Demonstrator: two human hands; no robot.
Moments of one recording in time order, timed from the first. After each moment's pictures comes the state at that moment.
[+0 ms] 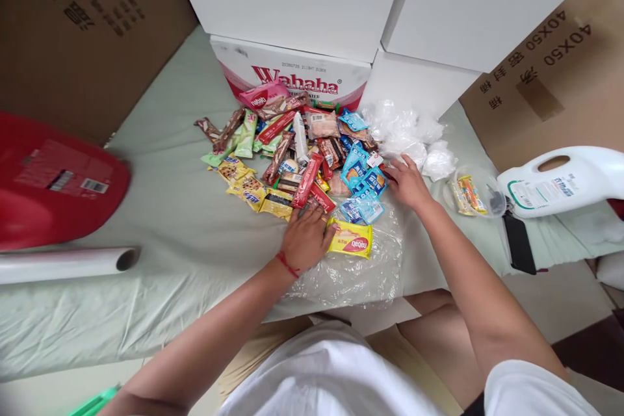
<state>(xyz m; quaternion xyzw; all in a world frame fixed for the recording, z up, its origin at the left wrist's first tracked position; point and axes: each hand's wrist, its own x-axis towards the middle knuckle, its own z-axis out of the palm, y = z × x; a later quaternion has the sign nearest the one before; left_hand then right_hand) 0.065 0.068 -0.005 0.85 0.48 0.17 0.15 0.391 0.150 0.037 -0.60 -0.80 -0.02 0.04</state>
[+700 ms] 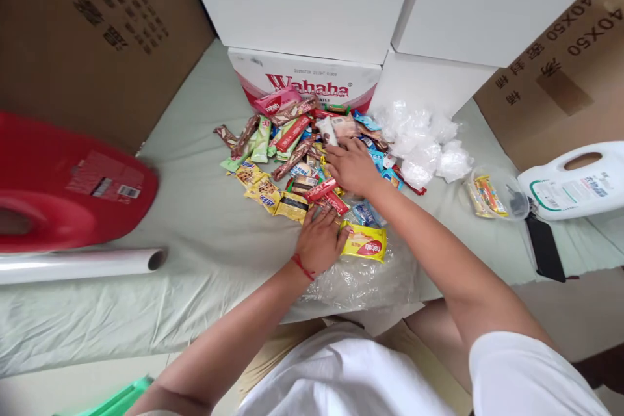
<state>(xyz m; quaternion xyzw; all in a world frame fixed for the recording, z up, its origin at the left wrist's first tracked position) 0.063 0.067 -0.006 0.85 0.47 0.18 0.14 0.209 0.203 0.065 -0.47 -0.88 0.01 0.06</state>
